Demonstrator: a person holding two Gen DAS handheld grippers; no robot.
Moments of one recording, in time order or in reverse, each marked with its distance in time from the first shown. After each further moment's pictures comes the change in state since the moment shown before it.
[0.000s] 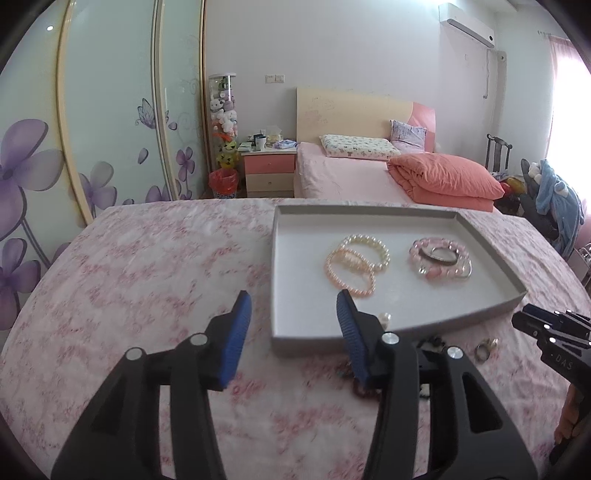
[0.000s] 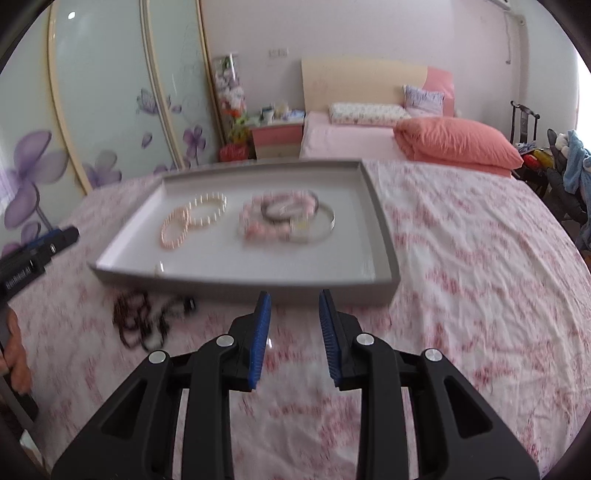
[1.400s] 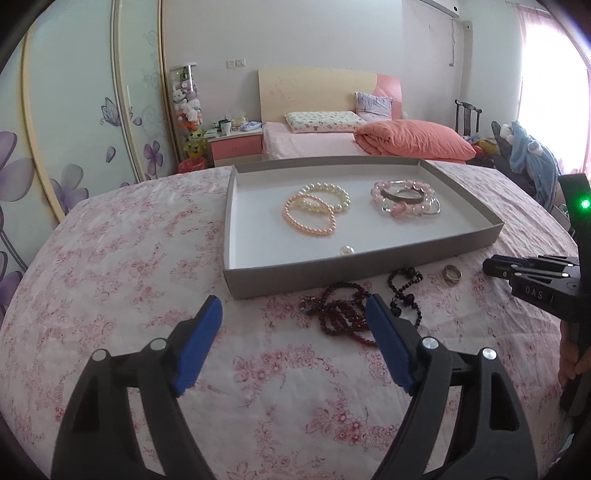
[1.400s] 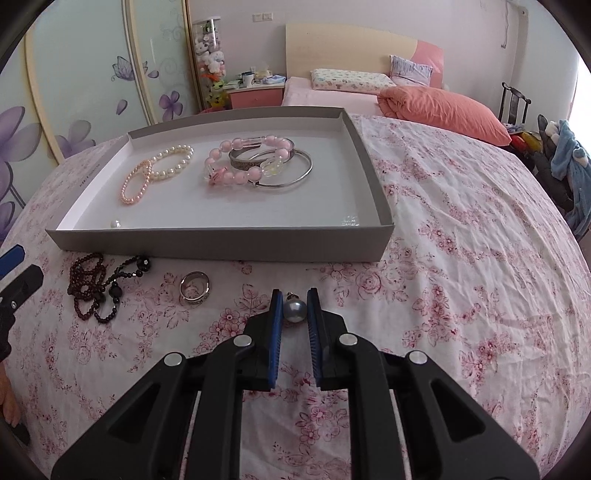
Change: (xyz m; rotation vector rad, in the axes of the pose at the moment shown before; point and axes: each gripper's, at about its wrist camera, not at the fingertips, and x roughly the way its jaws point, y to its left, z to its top) left arm 0.002 -0.027 -0.038 0.117 0.082 -0.101; right arm 0.022 -0.002 -0.008 0.025 0.092 -0.093
